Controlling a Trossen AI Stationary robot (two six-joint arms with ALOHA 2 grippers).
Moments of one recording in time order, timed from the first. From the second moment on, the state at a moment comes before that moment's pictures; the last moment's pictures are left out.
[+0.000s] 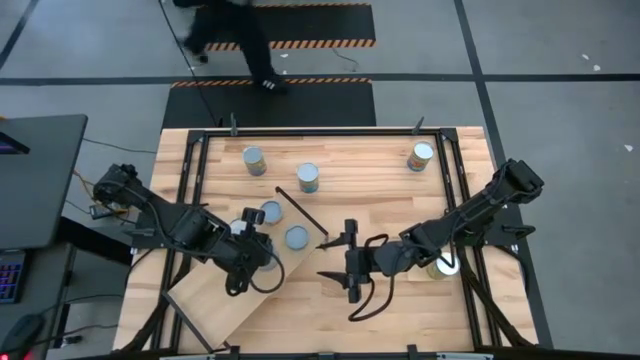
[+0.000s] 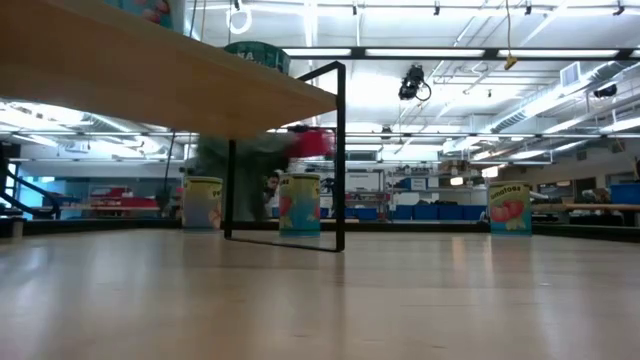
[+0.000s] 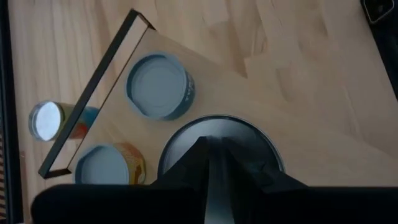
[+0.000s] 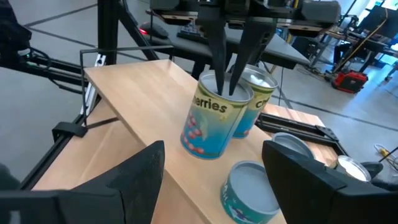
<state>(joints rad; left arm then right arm) -0.54 1.48 1.56 -1.21 -0.36 -0.20 0.50 1.59 1.18 0.13 0.53 -0.13</state>
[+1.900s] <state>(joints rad) -0.44 1.38 1.52 -1.49 -0.34 -0.46 0.50 1.59 1.18 0.10 0.53 -0.13</state>
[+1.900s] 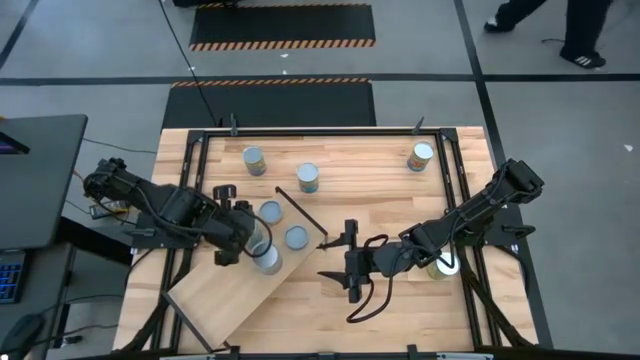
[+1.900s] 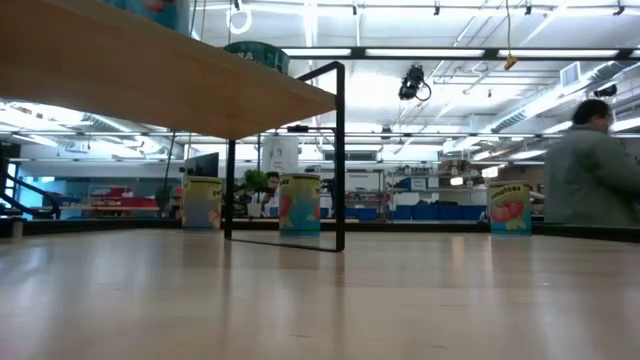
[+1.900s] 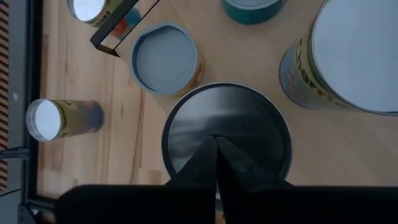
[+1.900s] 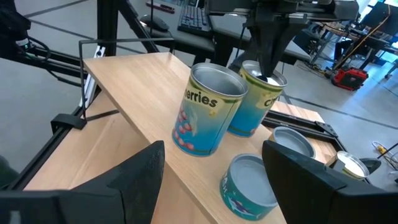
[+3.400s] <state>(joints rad) -0.72 1.43 1.38 -1.05 -0.29 -0.65 0.51 1.59 1.18 0.09 0.53 -0.10</state>
